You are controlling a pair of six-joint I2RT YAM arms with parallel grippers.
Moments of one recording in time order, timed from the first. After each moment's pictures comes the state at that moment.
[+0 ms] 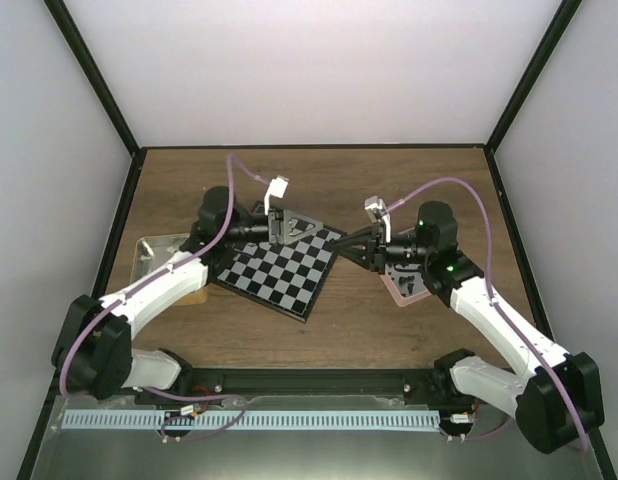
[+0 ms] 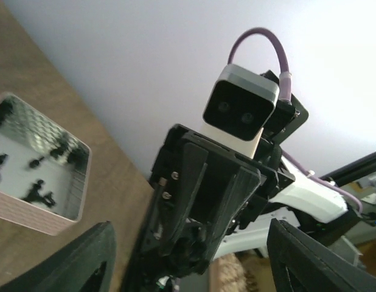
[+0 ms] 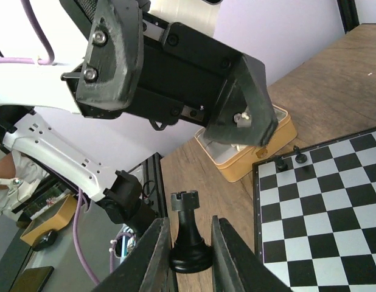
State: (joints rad) left arm -0.52 1.33 0.85 0.52 0.97 -0.99; right arm 0.40 1.03 0.71 0.12 -1.03 0.36
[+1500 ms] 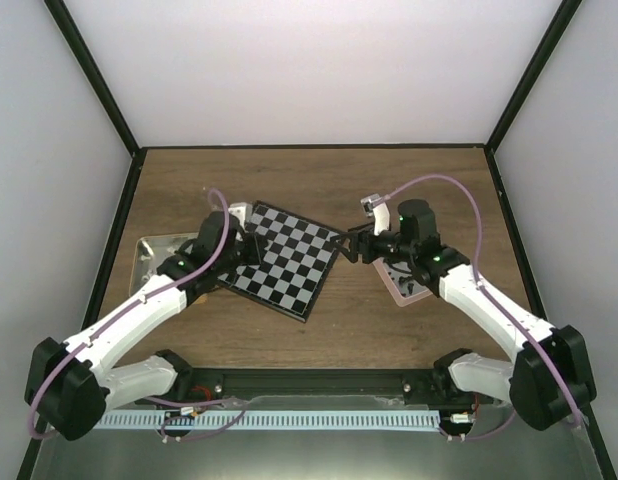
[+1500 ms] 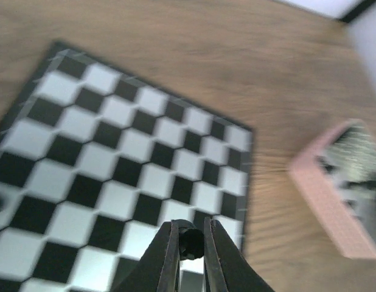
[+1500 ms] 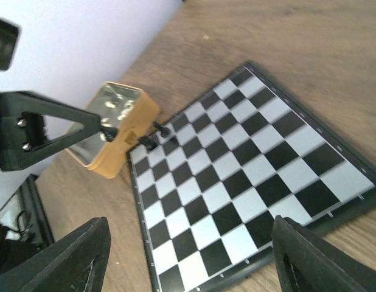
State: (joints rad) left arm -0.58 1.12 0.82 -0.29 0.08 -0.56; right arm 0.45 1.14 0.76 -0.06 -0.58 0.29
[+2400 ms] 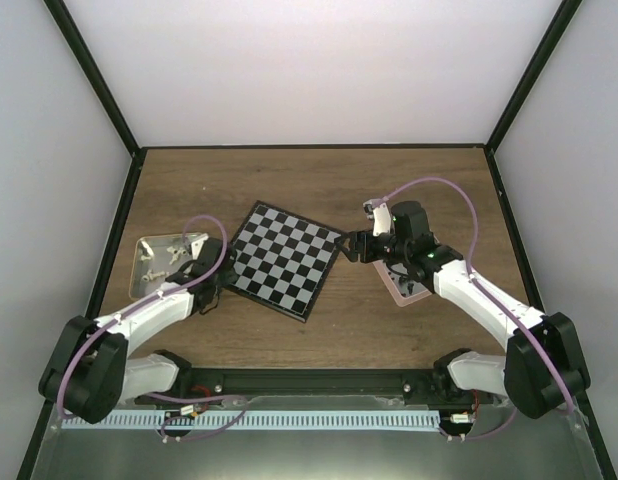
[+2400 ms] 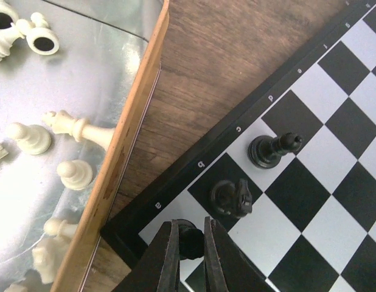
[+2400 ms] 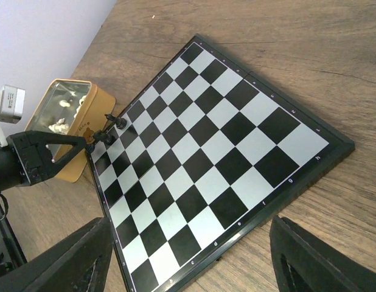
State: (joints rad) left arm -0.44 1.21 0.51 -0.25 -0.36 -0.77; right arm 0.45 1.22 0.76 -0.13 -0.44 0.36
